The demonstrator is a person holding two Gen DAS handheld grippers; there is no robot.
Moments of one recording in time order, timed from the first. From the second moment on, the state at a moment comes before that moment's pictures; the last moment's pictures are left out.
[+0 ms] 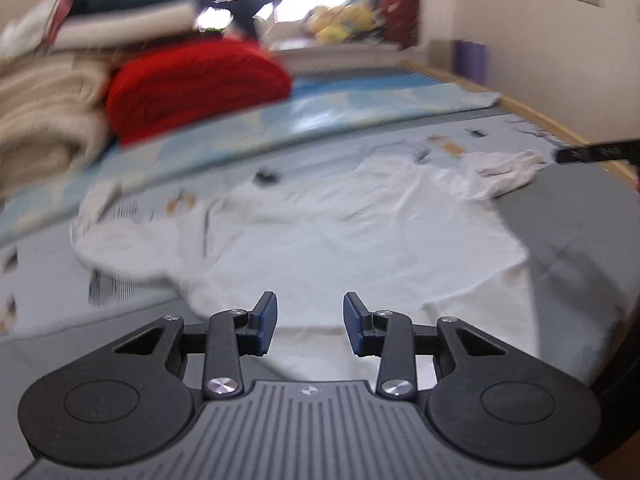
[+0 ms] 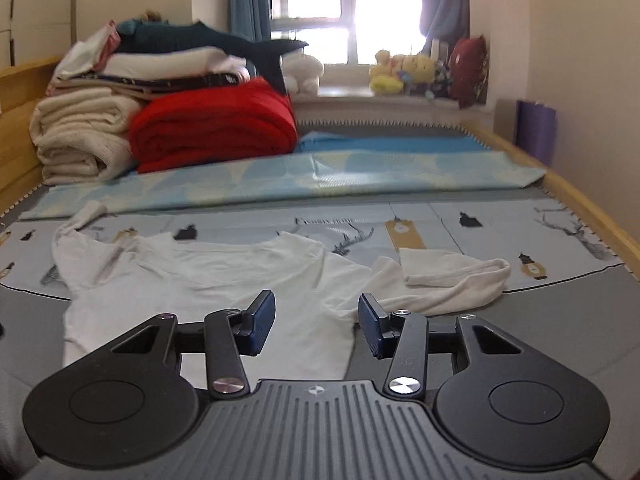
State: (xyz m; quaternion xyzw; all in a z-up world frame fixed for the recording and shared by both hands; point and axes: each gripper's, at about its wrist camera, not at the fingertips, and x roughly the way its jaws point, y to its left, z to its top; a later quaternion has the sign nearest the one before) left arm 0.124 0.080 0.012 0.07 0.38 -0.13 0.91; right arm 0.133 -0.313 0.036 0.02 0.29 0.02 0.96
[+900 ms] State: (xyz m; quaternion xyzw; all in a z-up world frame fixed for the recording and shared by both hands) left arm 0.201 0.054 -0.059 -0.03 0.56 -0.13 0.82; right arm 0.263 -0.314 -0.096 0.06 0.50 0.02 0.86
